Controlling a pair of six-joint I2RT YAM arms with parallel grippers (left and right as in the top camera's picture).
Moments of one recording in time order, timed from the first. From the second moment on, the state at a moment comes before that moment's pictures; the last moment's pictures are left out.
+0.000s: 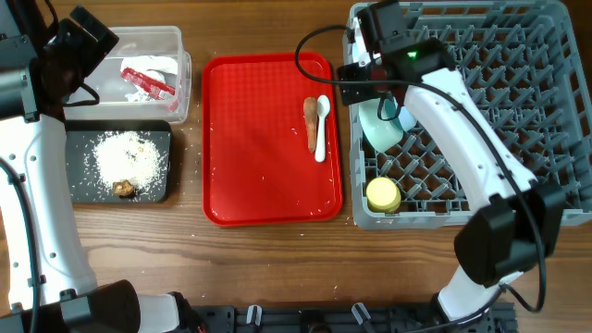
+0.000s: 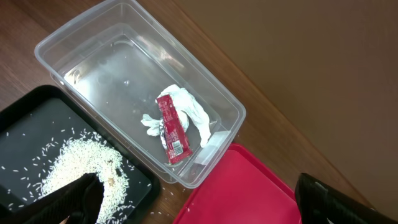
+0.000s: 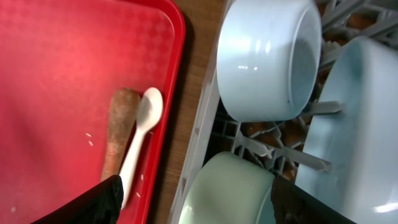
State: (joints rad) left arm 0.23 1.57 1.80 -1.00 -0.02 -0.58; right arm 0.36 1.87 1.70 -0.93 0.08 0.07
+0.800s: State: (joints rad) left arm 0.23 1.57 1.80 -1.00 -0.02 -0.58; right arm 0.21 1.78 1.70 -0.99 0.23 0.23
